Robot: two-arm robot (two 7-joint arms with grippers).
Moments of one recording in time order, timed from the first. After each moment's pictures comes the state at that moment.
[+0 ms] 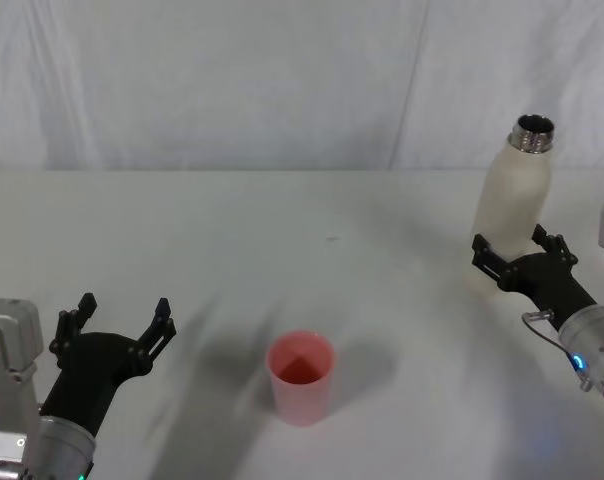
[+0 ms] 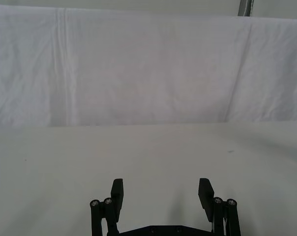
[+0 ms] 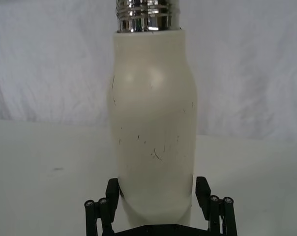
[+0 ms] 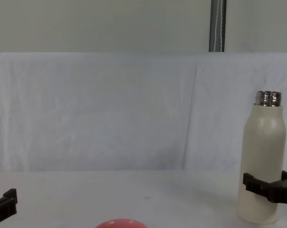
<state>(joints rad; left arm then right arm) 0.27 0.24 0.04 -1.85 -0.25 -0.02 -0.02 0.30 0.17 -0.16 -1.19 0.25 -0.10 0.26</state>
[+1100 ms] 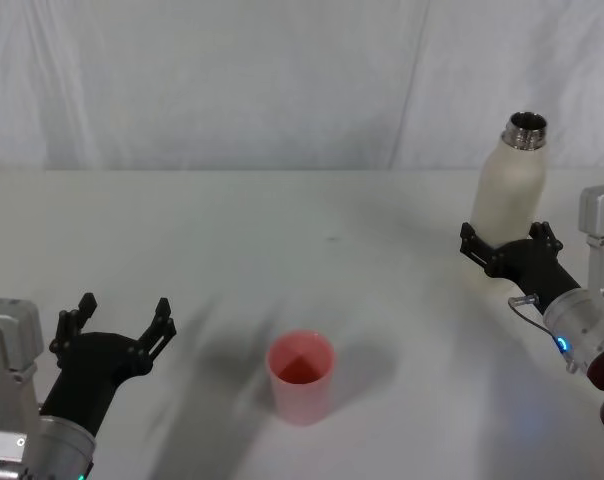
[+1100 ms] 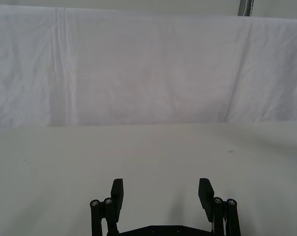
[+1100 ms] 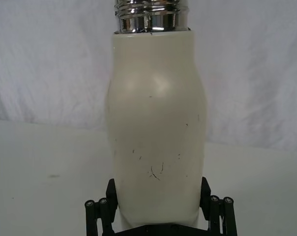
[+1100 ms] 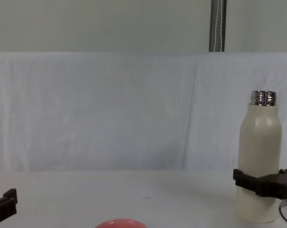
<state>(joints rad) 0.27 0.24 0.04 -1.85 -0.25 -0.02 -0.02 0.38 0.14 -0.18 -1.09 0.23 -0.13 0.26</state>
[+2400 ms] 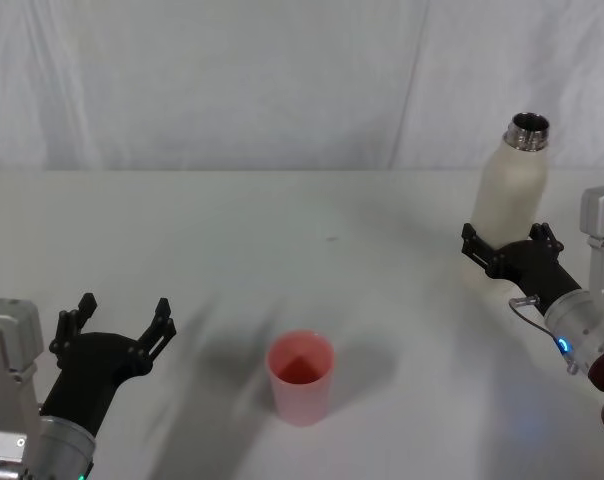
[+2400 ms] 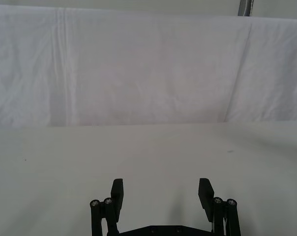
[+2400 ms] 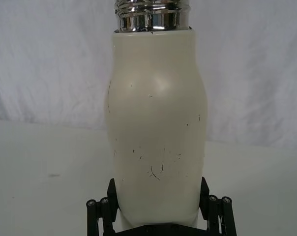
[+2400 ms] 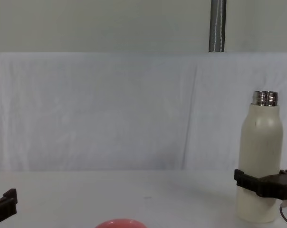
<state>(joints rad) 0.27 0.24 0.04 -1.85 -0.25 -0.02 -0.02 0.38 0.14 -0.17 -1.09 0.23 -0.12 0.26</state>
